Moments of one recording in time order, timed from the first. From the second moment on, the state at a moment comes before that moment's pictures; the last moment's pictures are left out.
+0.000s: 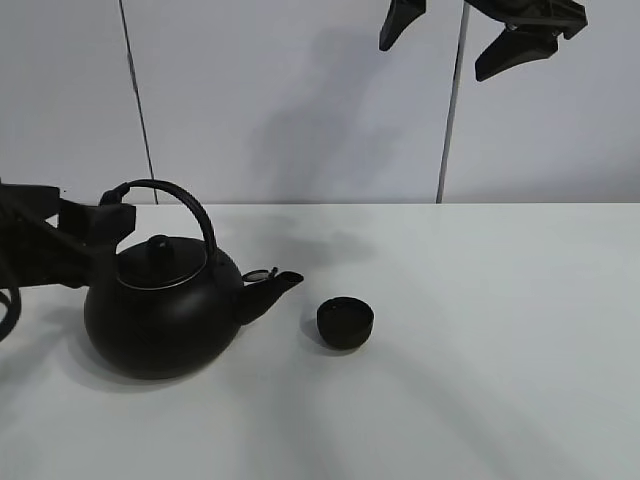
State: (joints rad) left arm -0.46 1.74 -0.29 -0.10 -1.14 0.13; right arm 0.27 1.74 -1.48 0.18 0.58 0.08
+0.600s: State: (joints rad) left arm -0.48 1.20 -0.63 0.05 0.09 -0.17; right arm 0.27 1.74 -1.48 0.18 0.58 0.08
